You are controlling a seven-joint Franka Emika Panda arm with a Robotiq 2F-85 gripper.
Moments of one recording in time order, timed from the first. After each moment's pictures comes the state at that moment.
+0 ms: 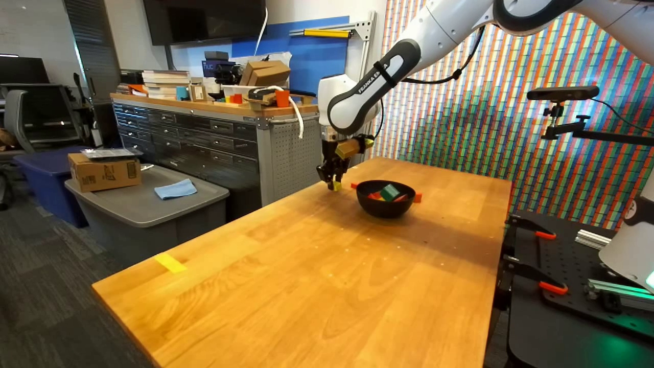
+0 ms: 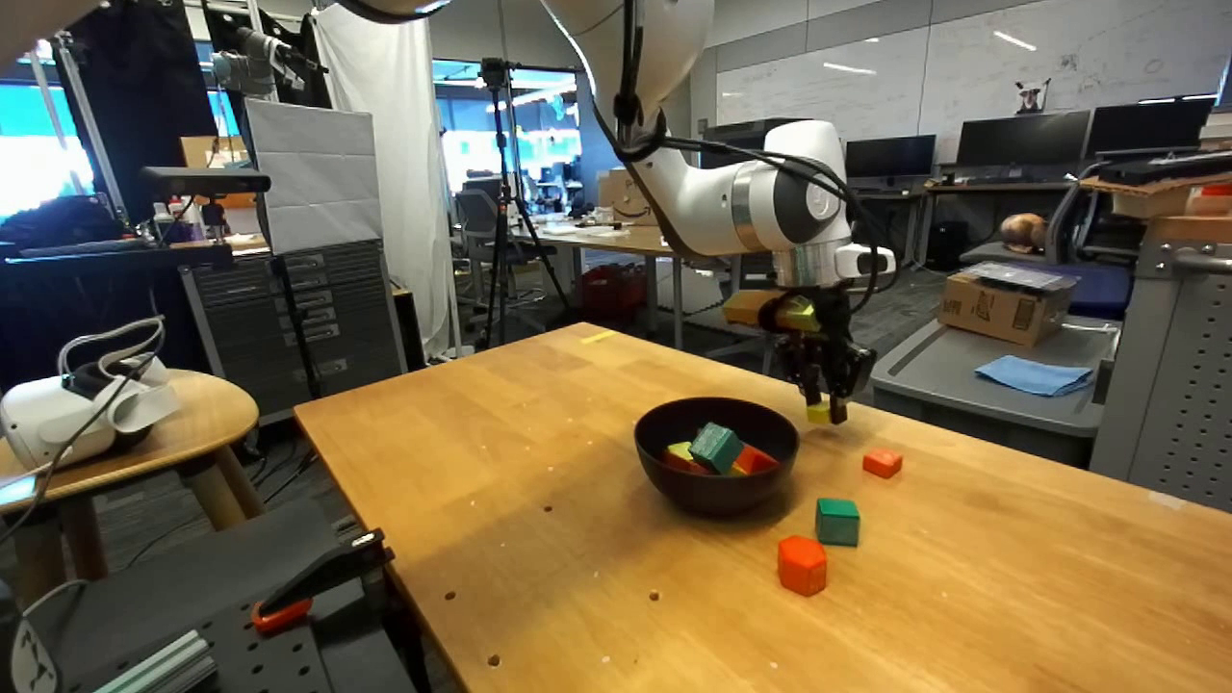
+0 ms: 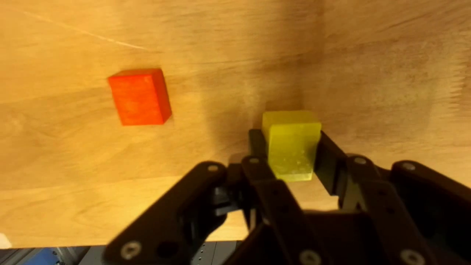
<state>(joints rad) 0.10 0.90 -0.09 -1.42 -0.13 2.37 0.28</state>
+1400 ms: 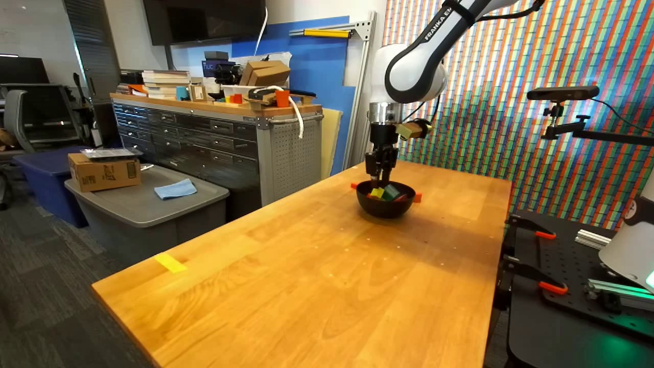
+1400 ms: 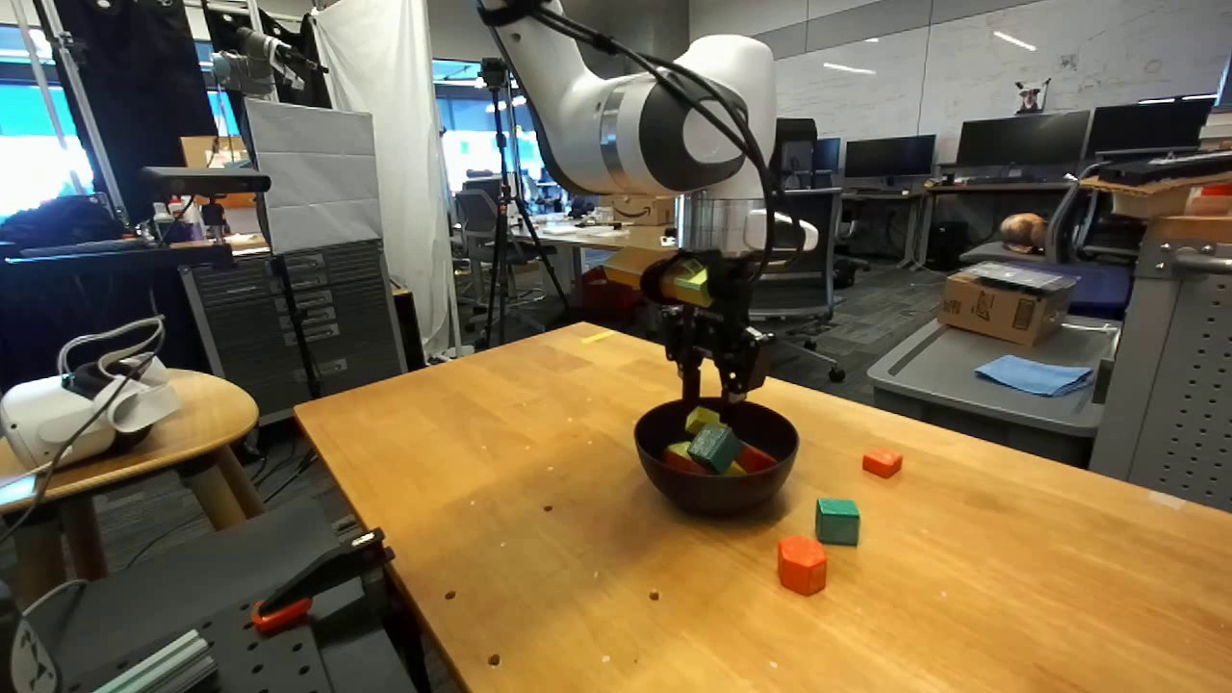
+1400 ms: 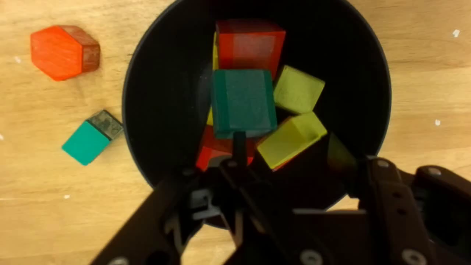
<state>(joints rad) 0.04 0.36 0.02 -2.18 0.03 2.51 0.07</state>
